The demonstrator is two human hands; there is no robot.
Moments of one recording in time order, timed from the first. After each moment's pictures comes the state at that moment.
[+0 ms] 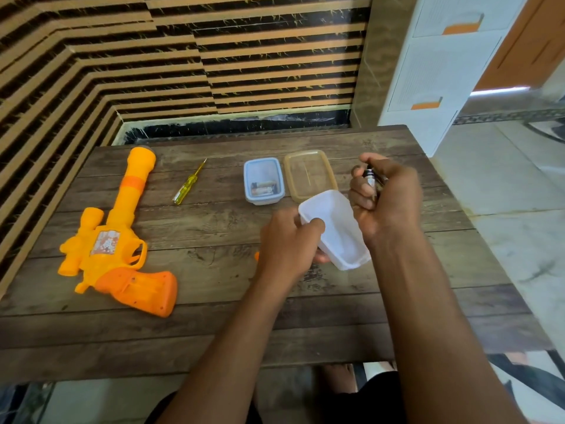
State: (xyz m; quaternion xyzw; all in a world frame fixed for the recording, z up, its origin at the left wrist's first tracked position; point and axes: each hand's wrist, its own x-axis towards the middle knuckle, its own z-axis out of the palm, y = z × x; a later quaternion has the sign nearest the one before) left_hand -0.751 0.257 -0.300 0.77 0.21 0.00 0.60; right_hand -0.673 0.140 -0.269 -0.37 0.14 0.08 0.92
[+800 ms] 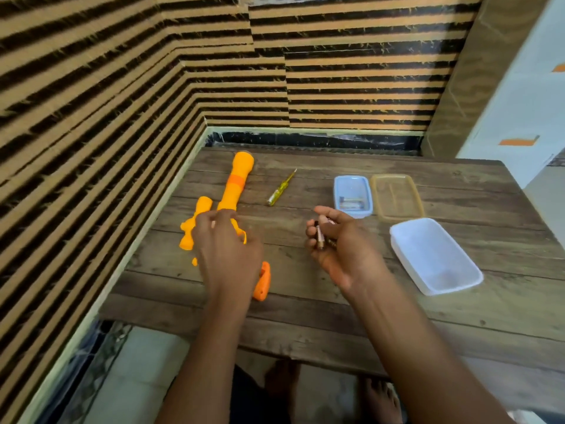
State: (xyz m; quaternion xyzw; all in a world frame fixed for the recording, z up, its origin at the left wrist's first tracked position) left_hand -0.845 0.419 -0.289 0.84 0.39 0.27 0.25; right_hand -0.755 0.287 -0.281 -0.42 0.10 0.31 0.84
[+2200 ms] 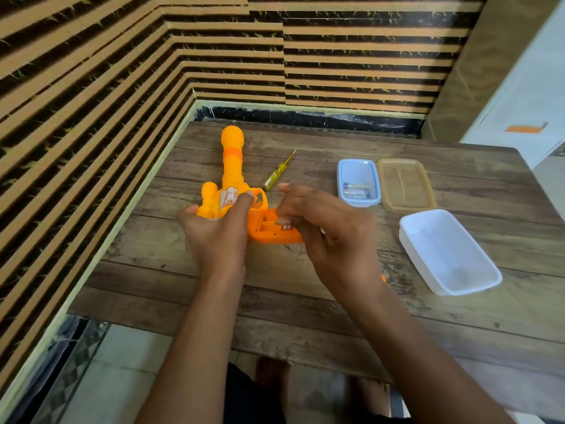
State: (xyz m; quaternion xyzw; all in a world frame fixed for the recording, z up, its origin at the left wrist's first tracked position) left_hand -0.815 0.433 -0.302 0.56 0.55 0.31 0.54; right_hand -0.762 0.287 -0.293 -0.67 -0.46 -0.15 0.56
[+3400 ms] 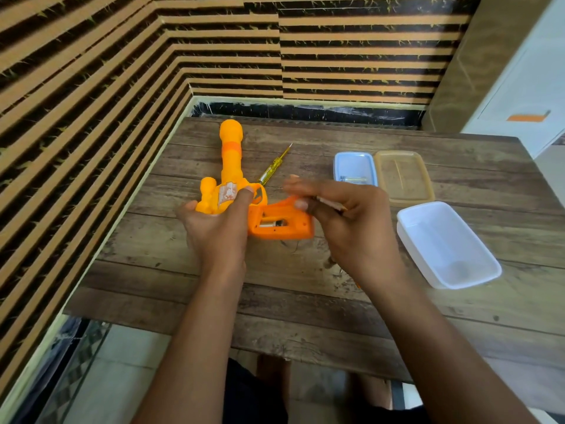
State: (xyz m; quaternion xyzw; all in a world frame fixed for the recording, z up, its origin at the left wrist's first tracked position) left_hand -0.806 0.429 -0.308 0.56 0.55 0.32 0.54; right_hand -0.747 0.270 -0.286 -0.71 -0.33 -0.01 0.61
